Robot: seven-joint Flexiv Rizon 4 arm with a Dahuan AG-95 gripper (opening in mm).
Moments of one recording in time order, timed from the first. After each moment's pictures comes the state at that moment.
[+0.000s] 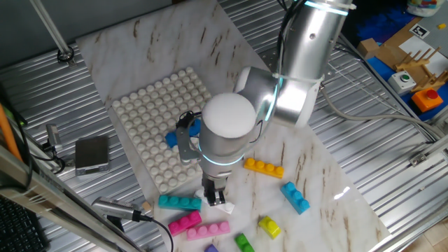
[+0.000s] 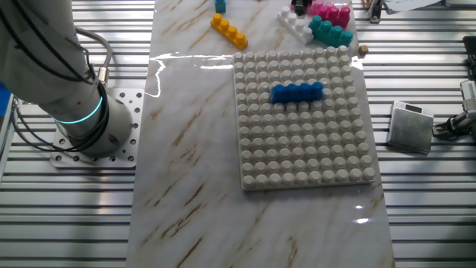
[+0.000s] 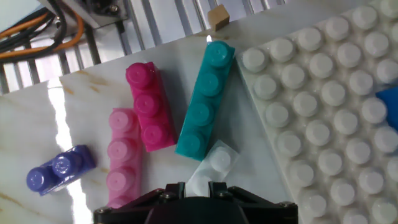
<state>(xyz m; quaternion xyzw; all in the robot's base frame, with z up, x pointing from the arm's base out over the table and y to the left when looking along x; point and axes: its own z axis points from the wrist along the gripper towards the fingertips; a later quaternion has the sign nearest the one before) 0.534 0.317 0.072 0.11 0.99 0.02 0.06</state>
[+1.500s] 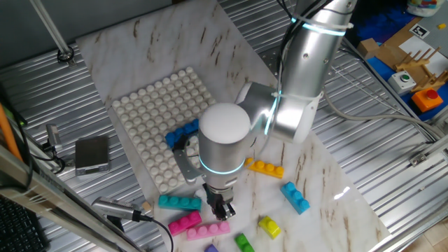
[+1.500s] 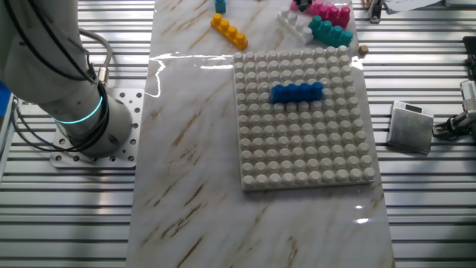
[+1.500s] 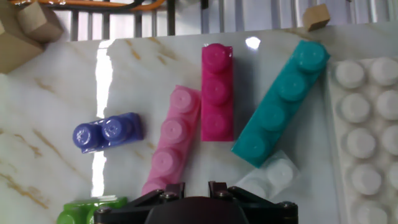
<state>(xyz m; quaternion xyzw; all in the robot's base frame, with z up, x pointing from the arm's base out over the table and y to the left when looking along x) 0.533 0.363 0.042 0.00 1.00 0.08 0.06</state>
